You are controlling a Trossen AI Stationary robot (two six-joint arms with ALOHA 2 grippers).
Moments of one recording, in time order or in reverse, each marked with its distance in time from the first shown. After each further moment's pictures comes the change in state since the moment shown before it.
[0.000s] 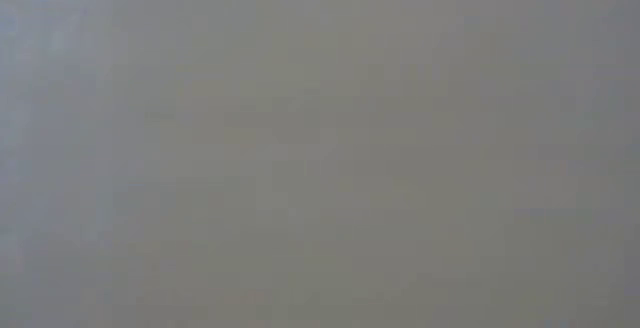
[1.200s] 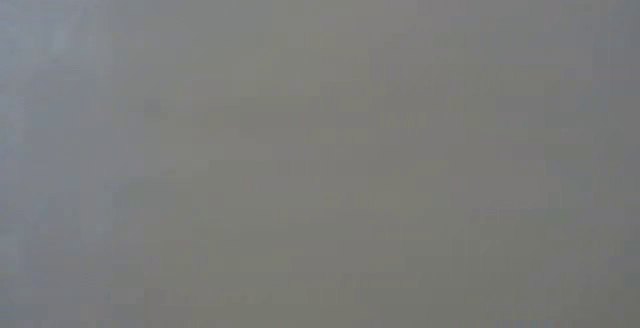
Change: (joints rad) left arm 0.000 0.000 0.000 -0.036 -0.001 0.013; right arm 0.090 0.506 0.582 -0.250 0.197 0.450
